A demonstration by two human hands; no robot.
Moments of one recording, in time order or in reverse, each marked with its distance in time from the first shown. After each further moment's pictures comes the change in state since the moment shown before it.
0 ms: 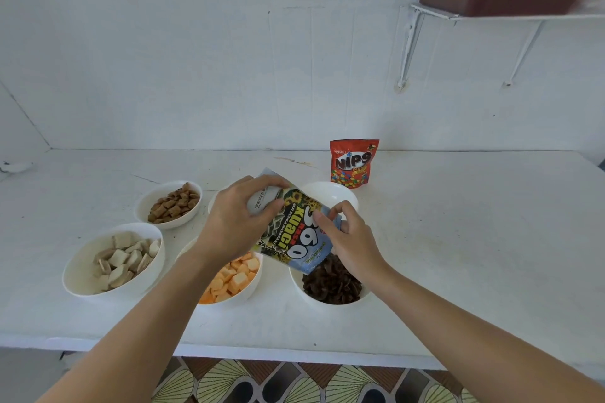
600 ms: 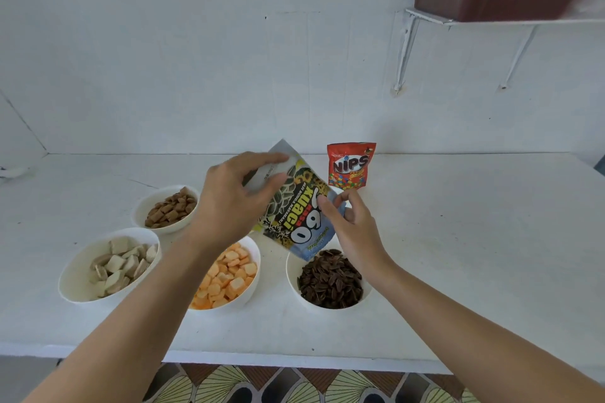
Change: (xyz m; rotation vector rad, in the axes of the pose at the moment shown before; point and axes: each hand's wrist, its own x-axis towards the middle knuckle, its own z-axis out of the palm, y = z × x) left_hand 0.016 0.035 -0.017 -0.060 0.116 0.051; right_hand 0.005 -0.021 -0.008 0.168 0.049 -0.054
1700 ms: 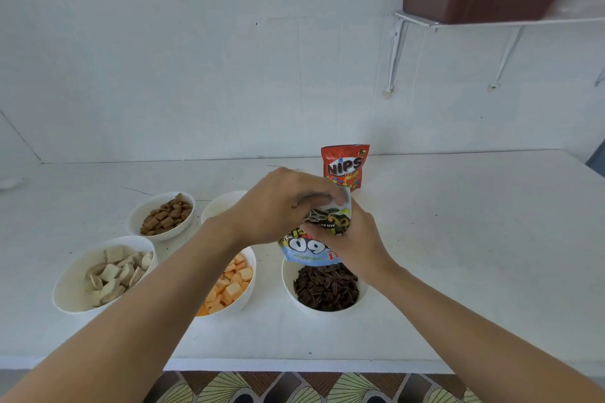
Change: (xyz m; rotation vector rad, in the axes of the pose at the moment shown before) left_hand 0.022 0.021 0.035 0.122 -0.527 0.455; right_hand -0.006 0.000 -0.014 -0.177 -0.021 -0.211
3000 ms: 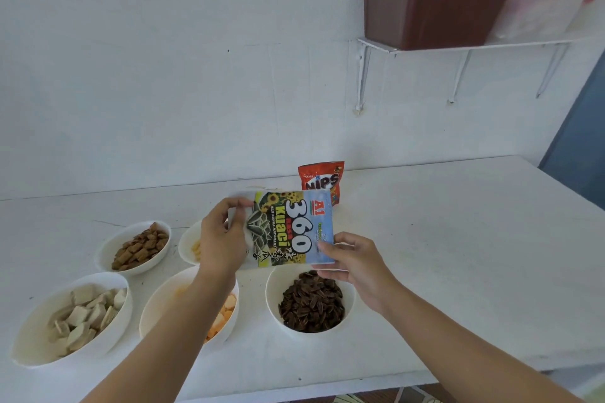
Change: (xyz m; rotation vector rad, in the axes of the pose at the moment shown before) left_hand -0.027 -0.036 0.042 -0.614 0.788 -0.749; right_hand -0.013 0.016 -0.026 0.507 0.039 0.554
